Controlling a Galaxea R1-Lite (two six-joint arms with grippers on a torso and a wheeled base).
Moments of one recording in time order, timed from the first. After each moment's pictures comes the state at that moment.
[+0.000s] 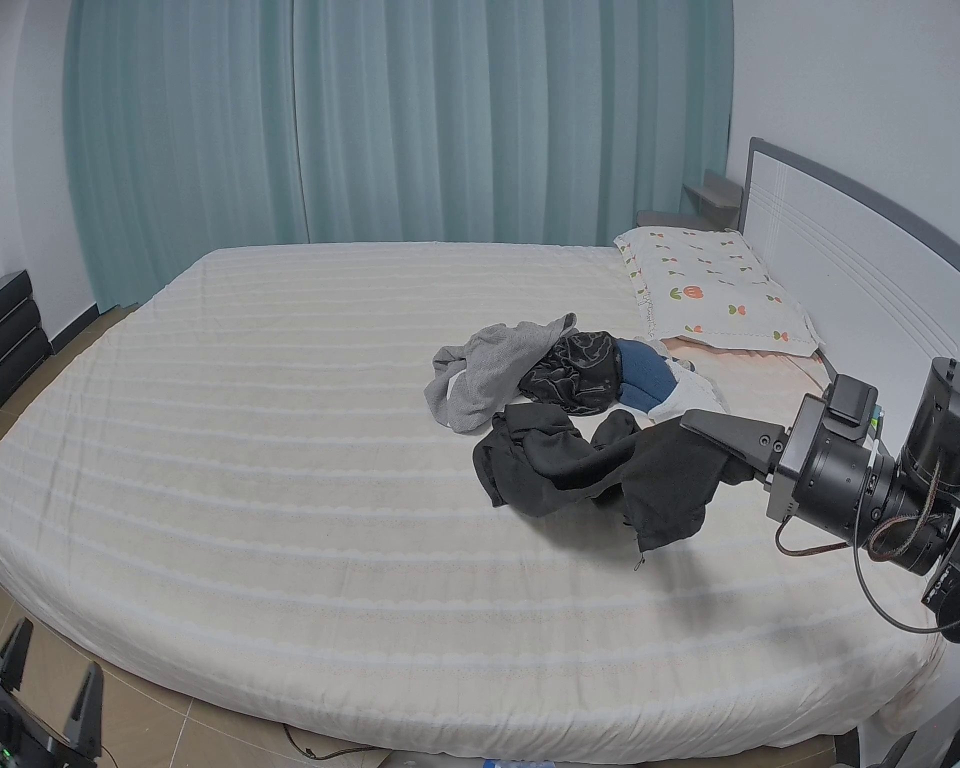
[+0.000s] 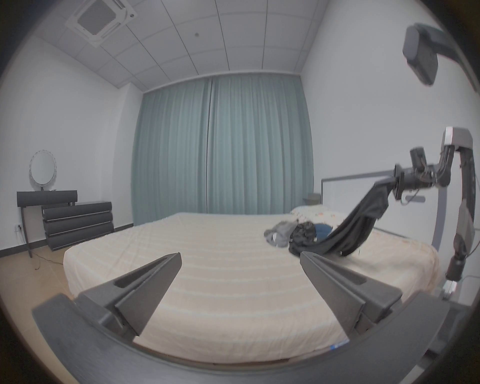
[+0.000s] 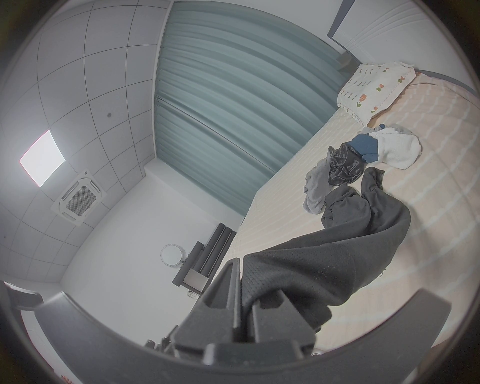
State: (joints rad) left arm 0.00 0.03 -0.07 -0.03 -0.04 -0.01; right arm 0.54 1.46 -0.48 -0.98 0.21 0.91
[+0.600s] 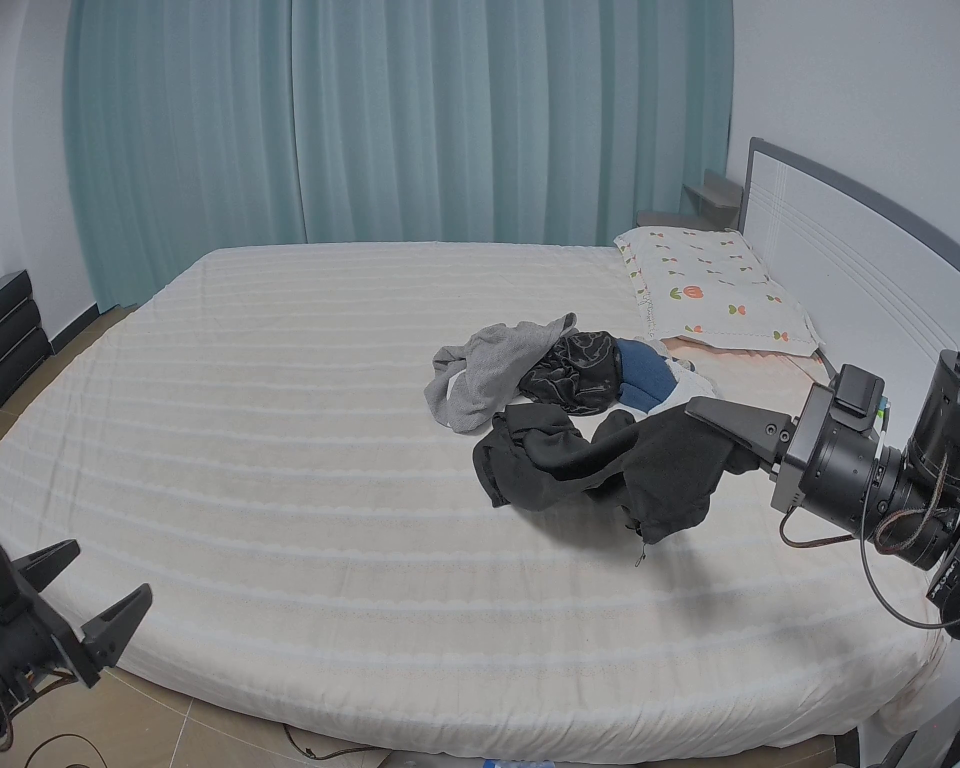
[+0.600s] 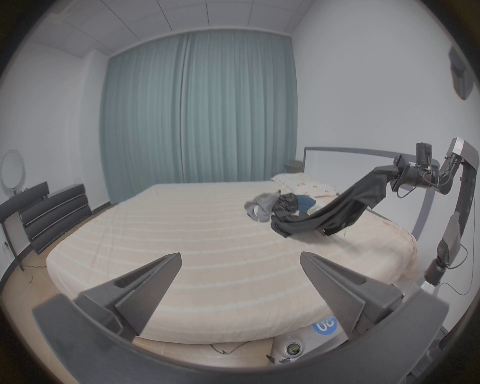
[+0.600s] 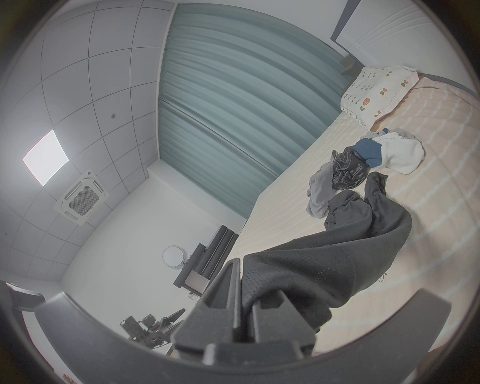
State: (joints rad) left arm -0.03 0.67 -0.29 -0.13 -0.17 0.05; right arm 0.54 1.45 -0.49 -0.99 0.21 0.90
